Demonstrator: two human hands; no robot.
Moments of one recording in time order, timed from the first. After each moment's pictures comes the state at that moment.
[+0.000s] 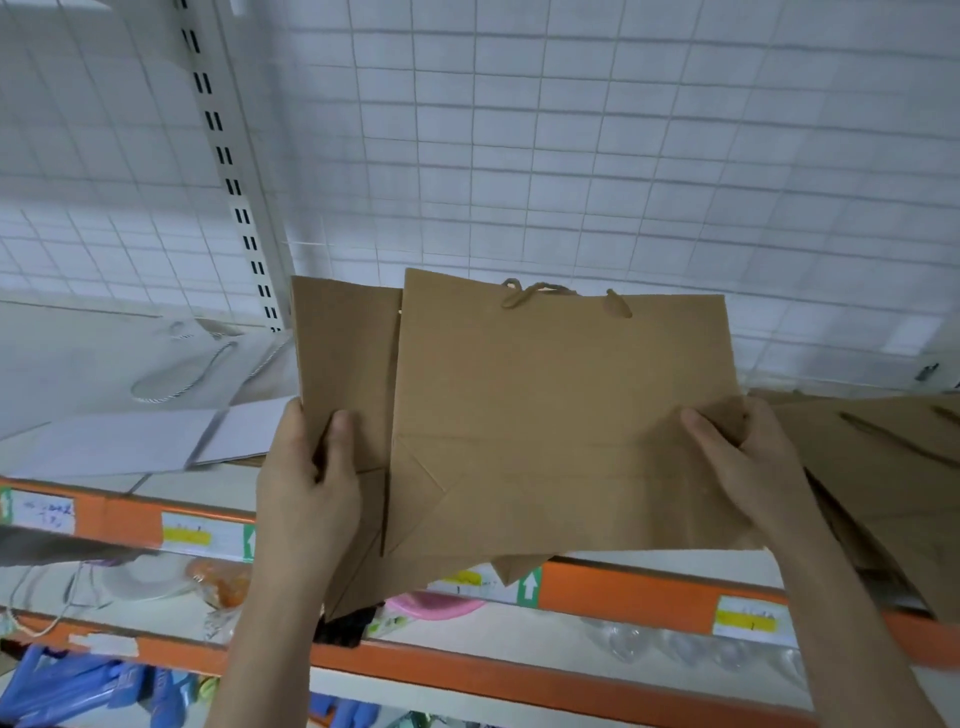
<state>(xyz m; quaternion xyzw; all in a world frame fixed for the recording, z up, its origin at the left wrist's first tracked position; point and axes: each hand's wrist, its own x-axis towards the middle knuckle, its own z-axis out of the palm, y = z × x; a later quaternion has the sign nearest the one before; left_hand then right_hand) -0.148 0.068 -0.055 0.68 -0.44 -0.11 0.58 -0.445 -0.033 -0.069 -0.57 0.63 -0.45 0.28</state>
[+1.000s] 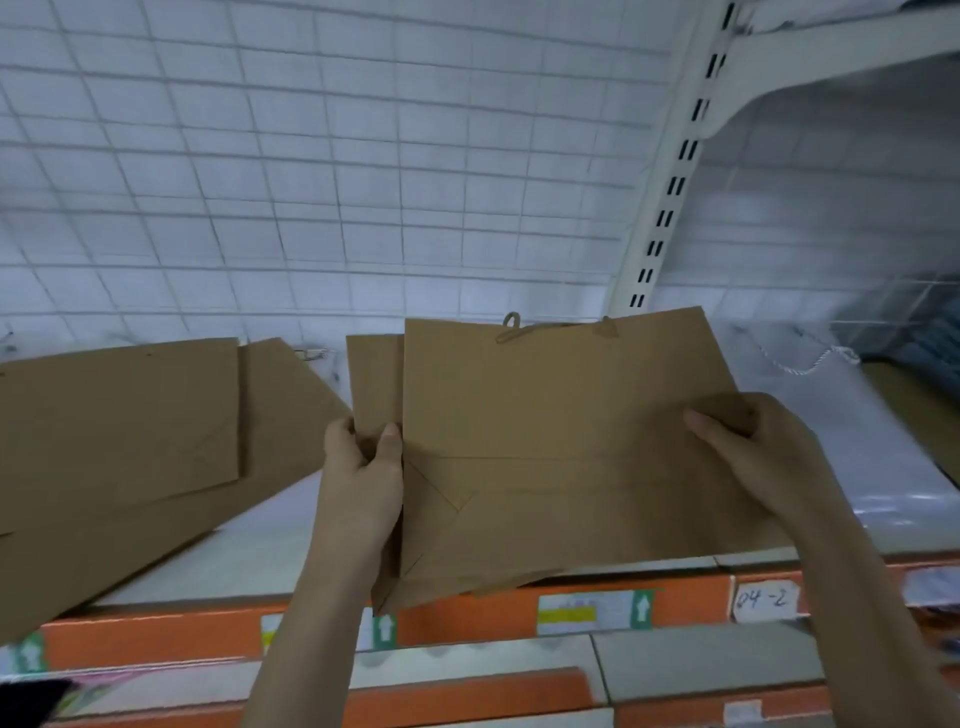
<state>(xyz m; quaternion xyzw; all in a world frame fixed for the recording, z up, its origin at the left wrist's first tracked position) -0.501 -0.023 -0.071 0.59 -0.39 -0.40 0.58 -0.797 -0.034 -0.044 -0.53 0.75 -0.36 0.16</state>
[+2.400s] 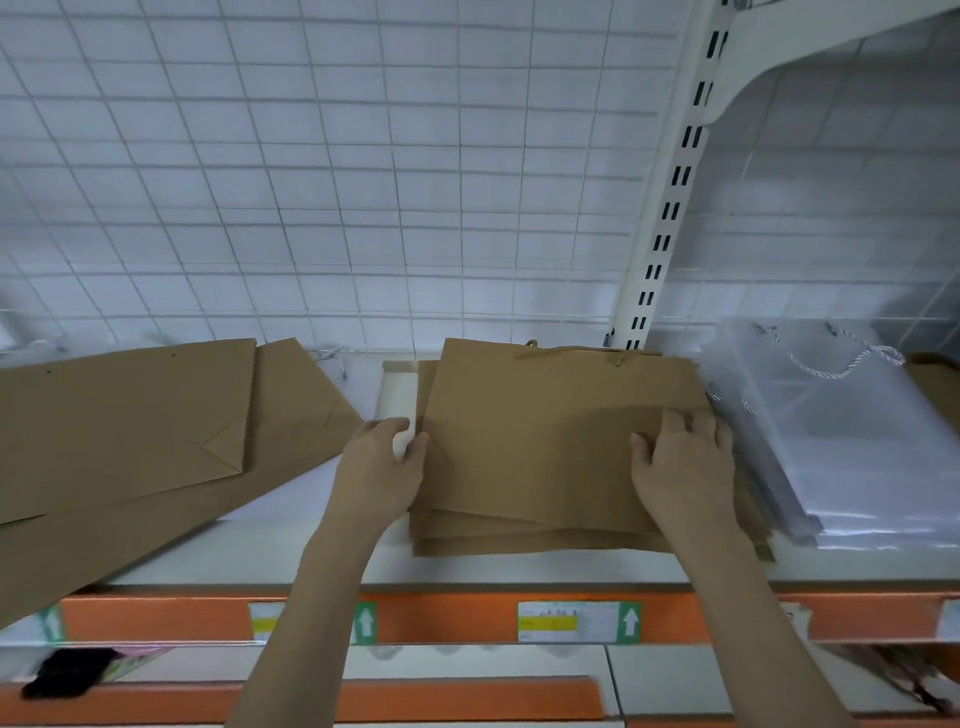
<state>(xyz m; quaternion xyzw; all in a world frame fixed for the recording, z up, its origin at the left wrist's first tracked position) -0.509 -0.059 -0.097 0.70 -0.59 -0.16 0.37 -0.761 -0.070 -0.092 -0.59 0.78 -0.18 0.00</state>
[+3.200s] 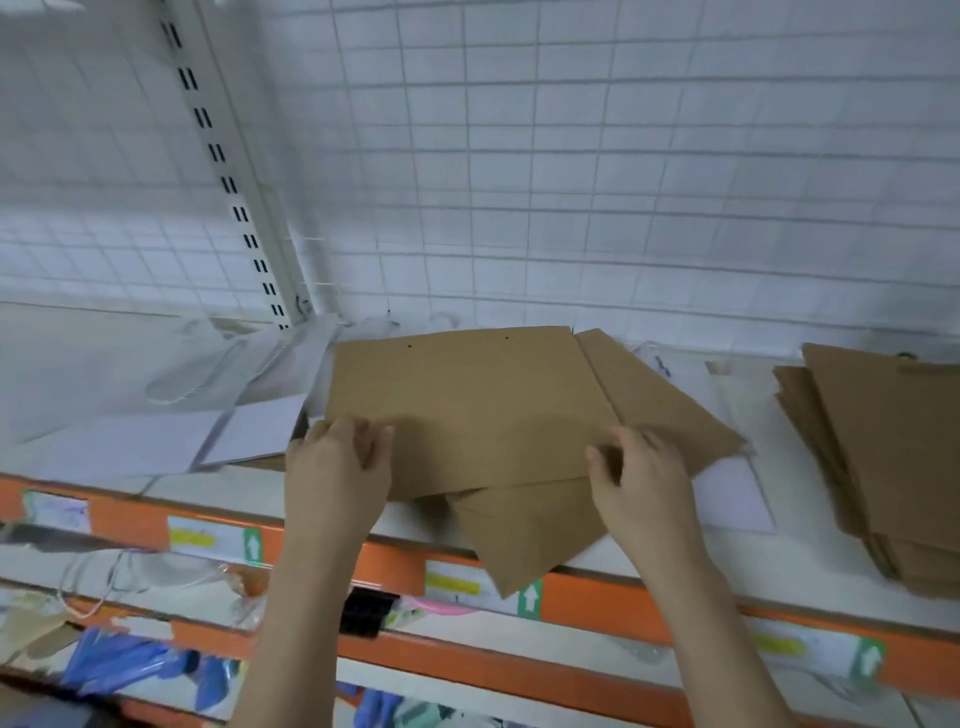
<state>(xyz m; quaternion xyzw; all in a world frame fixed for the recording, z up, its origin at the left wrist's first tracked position) -0.136 0.014 -0.097 0.78 -0.51 0.05 0.35 -0.373 -0.035 -0.109 -0.70 0.63 -0.31 0.12</state>
